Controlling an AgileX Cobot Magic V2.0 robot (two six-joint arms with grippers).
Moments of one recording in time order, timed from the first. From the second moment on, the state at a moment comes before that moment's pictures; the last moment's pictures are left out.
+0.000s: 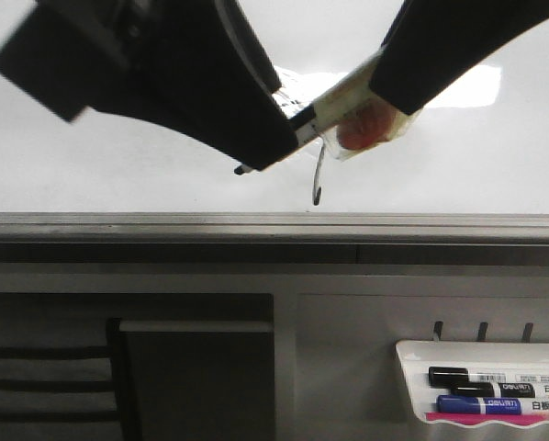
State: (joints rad) left arm -0.88 1.32 -1.02 -0.31 0.60 0.86; right arm 0.63 1.17 -1.05 0.24 0.88 -0.74
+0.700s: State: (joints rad) left arm -0.88 1.41 -1.02 -0.31 0.52 0.89; right arm 0.63 1.17 -1.05 0.24 0.87 -0.74
